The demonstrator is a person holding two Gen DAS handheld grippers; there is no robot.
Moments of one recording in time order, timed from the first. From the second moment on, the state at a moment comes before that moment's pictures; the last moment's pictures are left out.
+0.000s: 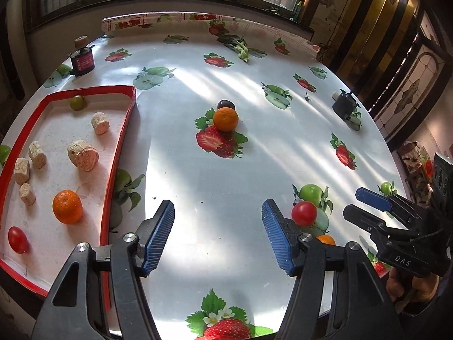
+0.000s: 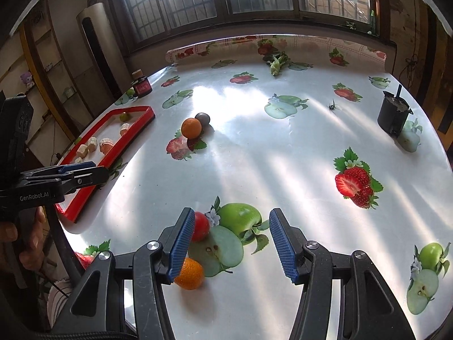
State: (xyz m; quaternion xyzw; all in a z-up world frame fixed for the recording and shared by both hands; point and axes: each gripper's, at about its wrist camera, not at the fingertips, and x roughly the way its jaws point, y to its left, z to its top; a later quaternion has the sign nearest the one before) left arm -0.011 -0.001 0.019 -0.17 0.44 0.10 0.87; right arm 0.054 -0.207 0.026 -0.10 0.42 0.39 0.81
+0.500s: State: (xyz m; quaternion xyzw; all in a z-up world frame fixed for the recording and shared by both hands) left arm 0.037 -0.064 -0.006 -0.14 0.49 0.01 0.86; right arm 0.006 -0.199 -0.015 -0.13 0.45 0.42 0.77
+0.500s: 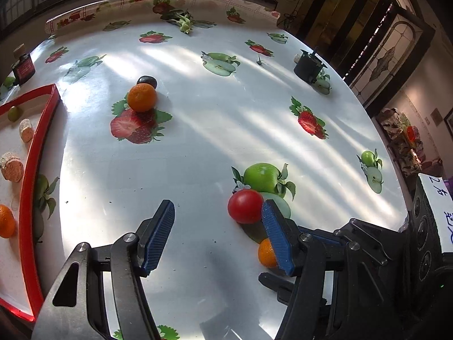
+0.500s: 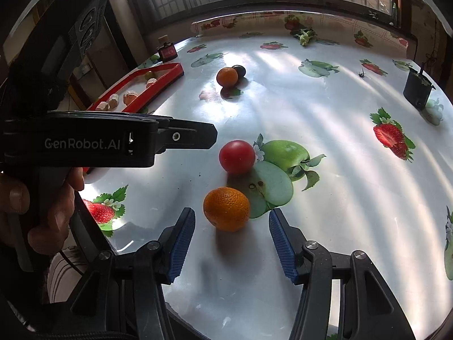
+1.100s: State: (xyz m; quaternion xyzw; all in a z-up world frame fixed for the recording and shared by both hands) left arm 0.052 -0.087 -0.025 -0.11 0.50 -0.03 0.86; right arm 0.032 -0.252 0.004 -0.10 0.44 0.38 0.81
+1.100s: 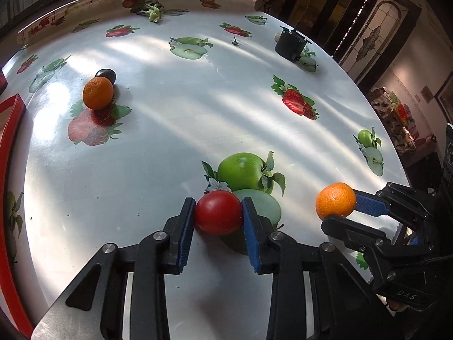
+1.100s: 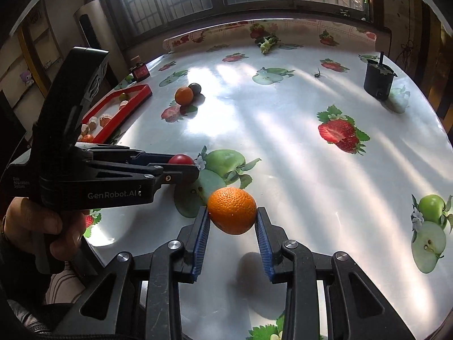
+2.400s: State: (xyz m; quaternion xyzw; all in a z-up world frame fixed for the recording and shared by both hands) left arm -0.053 0.024 0.012 -0.14 0.44 0.15 0.88; right arm 0.007 -0.140 0.029 -0.13 0.41 0.48 0.77
